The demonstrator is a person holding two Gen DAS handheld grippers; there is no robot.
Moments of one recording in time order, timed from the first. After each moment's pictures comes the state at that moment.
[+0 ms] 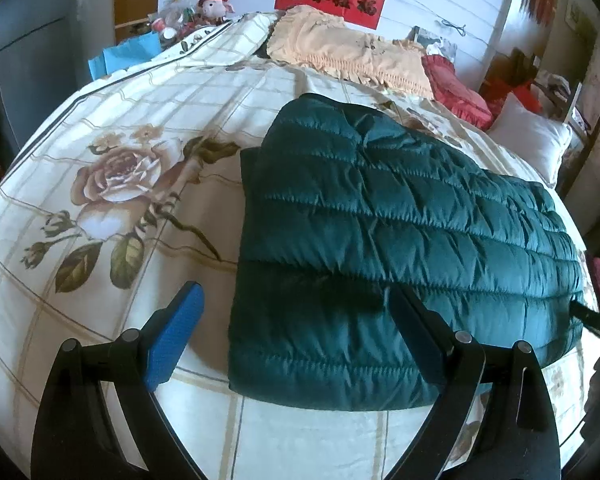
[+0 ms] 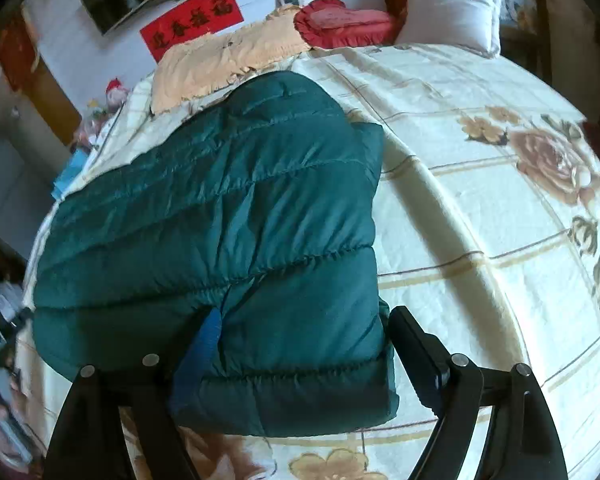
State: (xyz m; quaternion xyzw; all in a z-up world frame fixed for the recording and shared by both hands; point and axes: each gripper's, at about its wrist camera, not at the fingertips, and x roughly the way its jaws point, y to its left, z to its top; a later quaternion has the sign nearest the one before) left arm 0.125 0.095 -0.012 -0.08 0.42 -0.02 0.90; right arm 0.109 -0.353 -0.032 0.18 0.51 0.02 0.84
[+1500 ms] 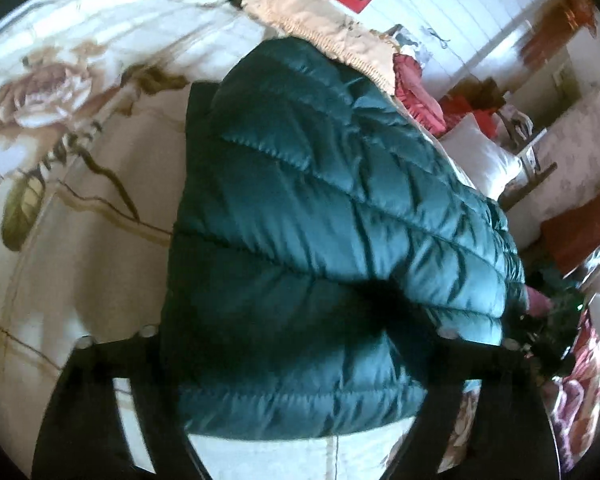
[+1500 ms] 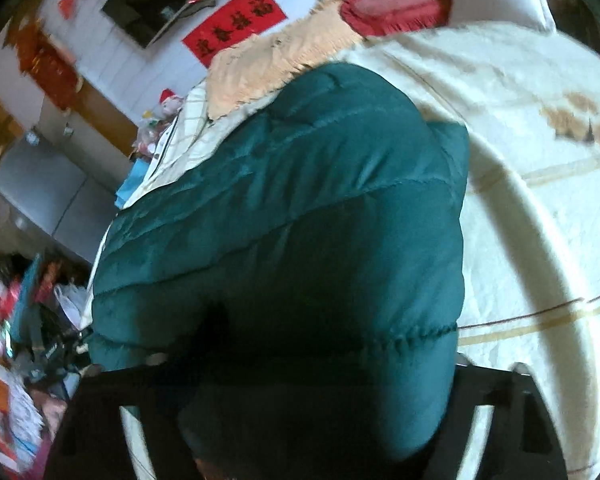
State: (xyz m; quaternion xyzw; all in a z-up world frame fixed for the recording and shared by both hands) left arm 0.149 0.107 -0.041 -0.23 0.45 -0.14 0.85; right arm 0.134 -0.342 -0.041 0.24 0.49 0.14 0.83
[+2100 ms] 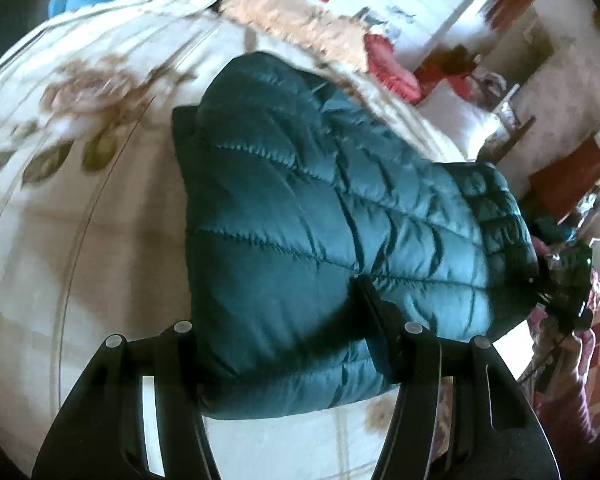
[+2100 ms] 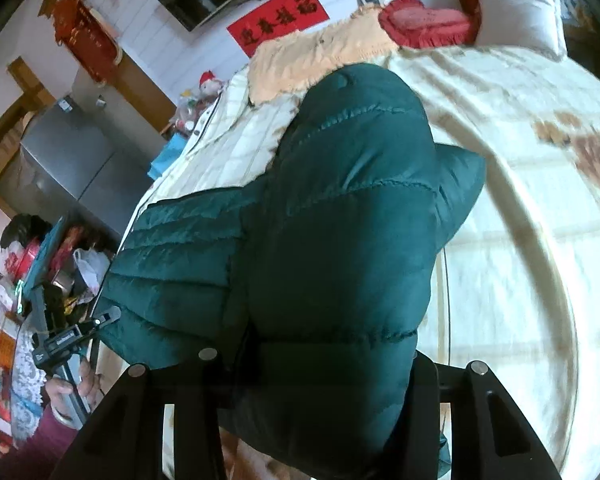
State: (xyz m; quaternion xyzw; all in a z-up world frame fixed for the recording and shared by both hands) left arm 0.039 0.125 -0.021 -0.18 0.47 -0.16 0.85; right arm 0.042 -0.335 0.002 0.24 0.50 0.18 0.81
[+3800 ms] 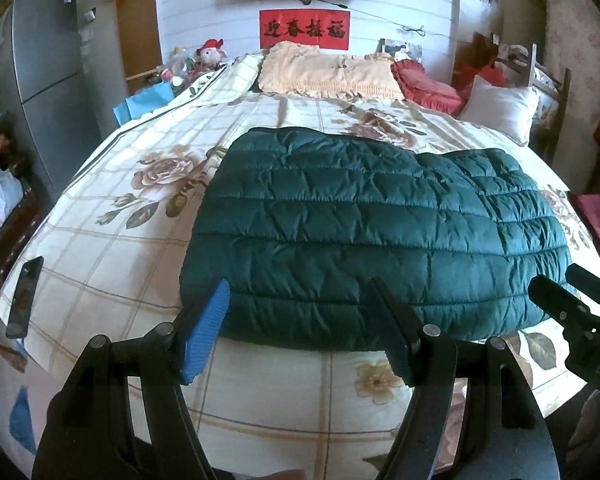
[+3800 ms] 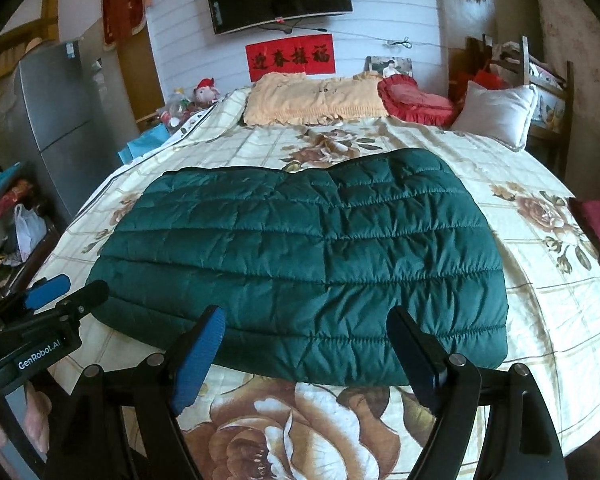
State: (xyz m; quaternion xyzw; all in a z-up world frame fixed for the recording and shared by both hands) left arm -0.067 0.029 0.028 0.00 0.36 0.00 0.93; right arm -0.063 -0.198 0.057 0.07 0.41 0.08 0.90
